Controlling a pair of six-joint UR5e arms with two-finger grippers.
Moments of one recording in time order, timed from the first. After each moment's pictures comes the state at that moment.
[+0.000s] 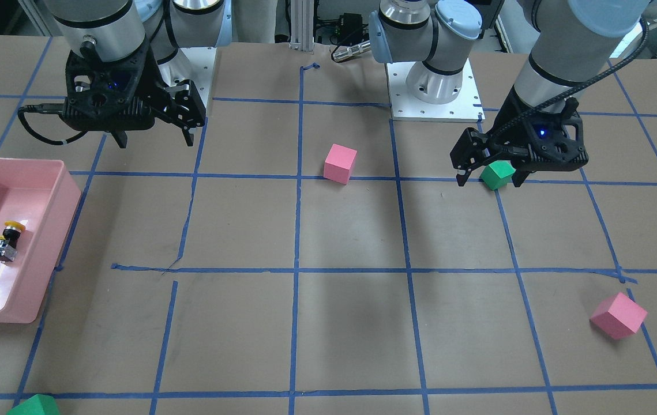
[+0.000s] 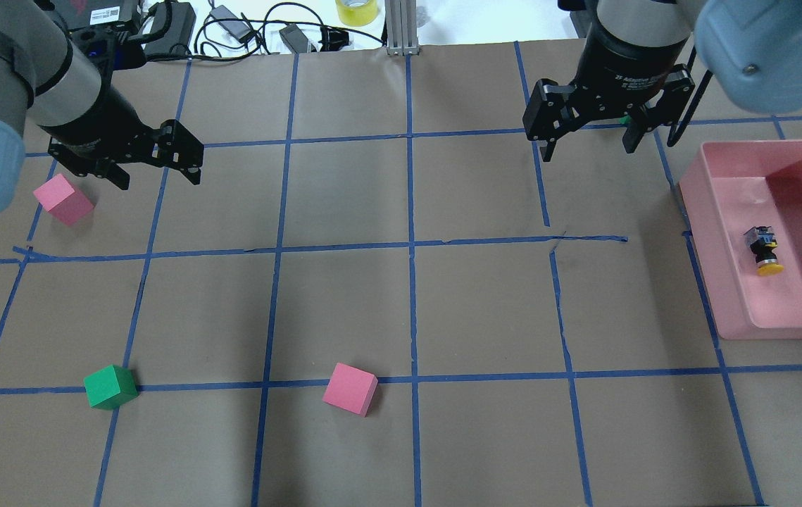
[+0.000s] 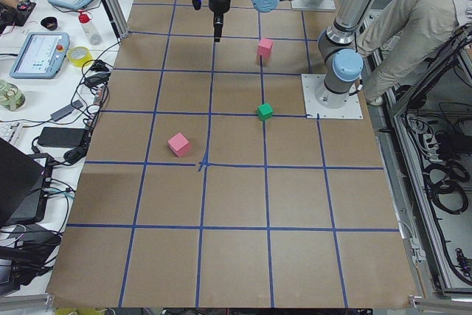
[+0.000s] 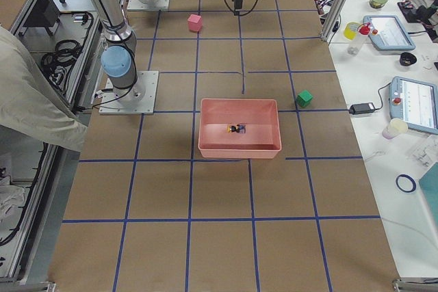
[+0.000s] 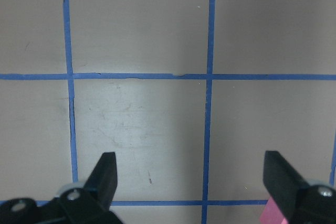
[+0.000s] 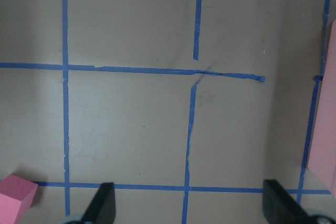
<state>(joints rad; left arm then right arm) -1.44 -1.54 -1.73 -1.35 1.54 0.10 1.62 -1.53 1.50 -1.54 -1.58 0.01</state>
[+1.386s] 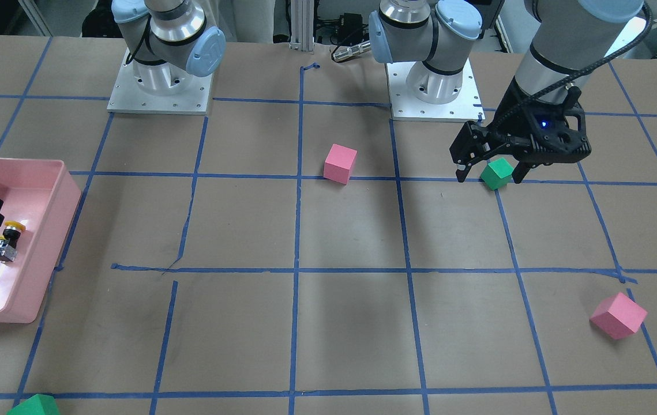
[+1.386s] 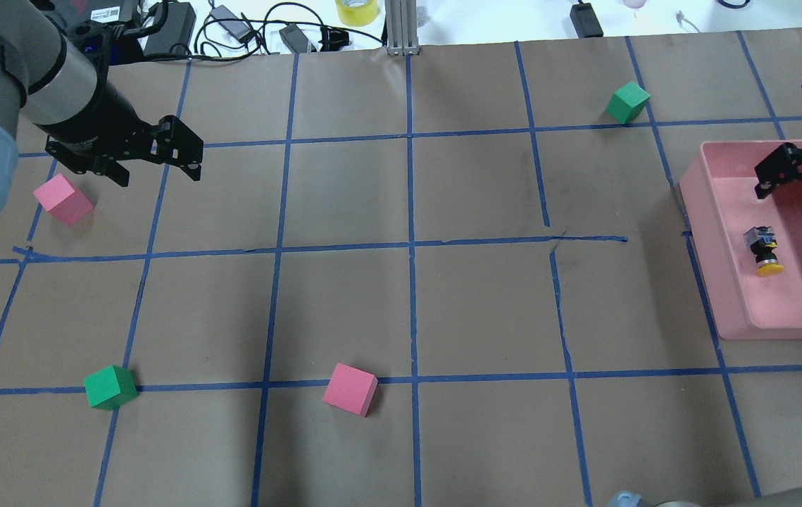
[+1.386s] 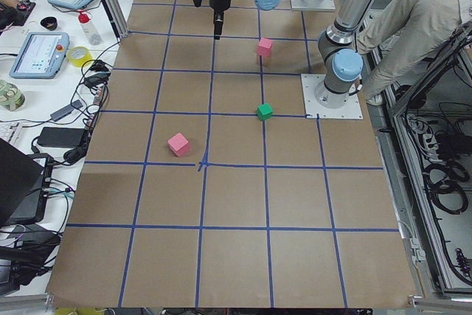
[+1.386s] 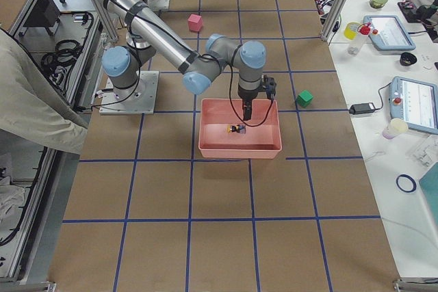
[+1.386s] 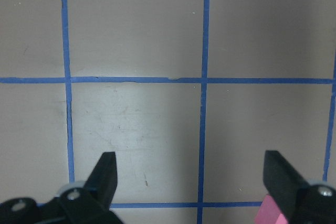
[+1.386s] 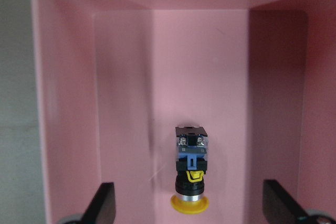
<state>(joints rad) -1.44 -1.53 -1.73 -1.34 1.53 0.10 0.95 -1.31 1.86 -2.17 -1.58 -0.58</state>
